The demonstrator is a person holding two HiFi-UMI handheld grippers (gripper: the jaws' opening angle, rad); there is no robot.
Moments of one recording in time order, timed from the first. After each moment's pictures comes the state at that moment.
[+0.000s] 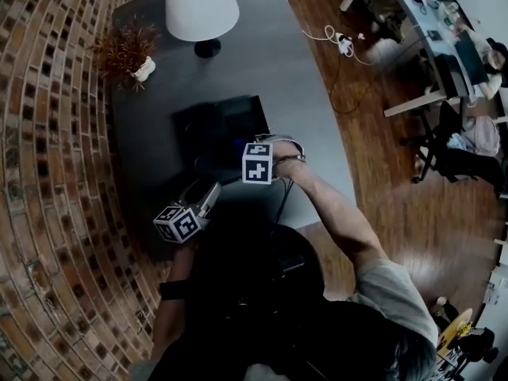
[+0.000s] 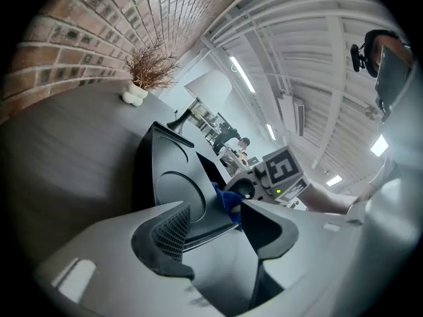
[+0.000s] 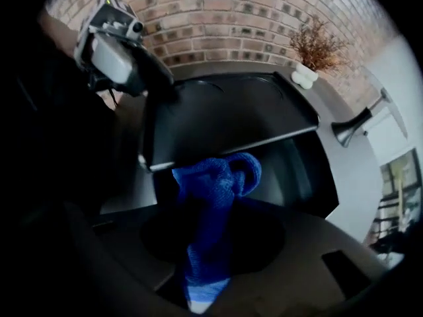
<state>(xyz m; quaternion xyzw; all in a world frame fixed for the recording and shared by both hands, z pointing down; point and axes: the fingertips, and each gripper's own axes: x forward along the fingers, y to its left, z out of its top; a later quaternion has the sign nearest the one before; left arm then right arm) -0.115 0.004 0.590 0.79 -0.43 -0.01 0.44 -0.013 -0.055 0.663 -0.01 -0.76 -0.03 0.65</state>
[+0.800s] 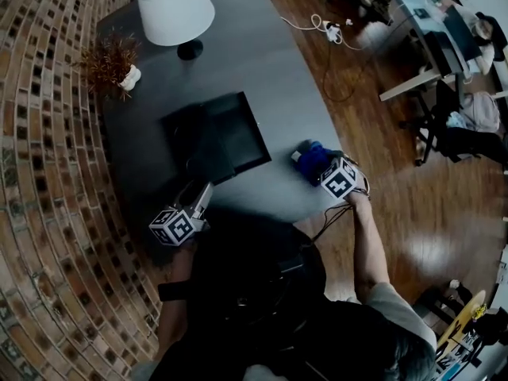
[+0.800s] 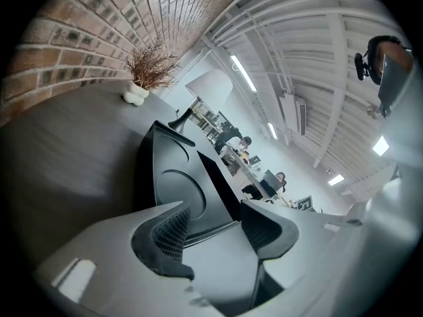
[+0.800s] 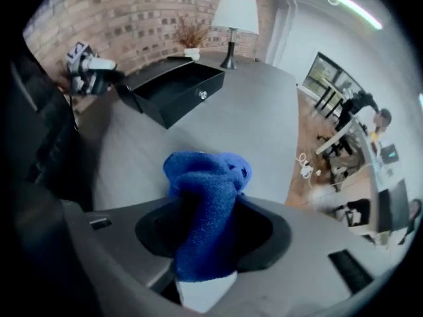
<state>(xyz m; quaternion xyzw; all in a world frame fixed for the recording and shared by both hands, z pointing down) -0.114 0.007 0.590 0.78 -0.44 0.00 0.45 0.248 -0.004 0.662 0.32 -0.73 0.17 0.58</state>
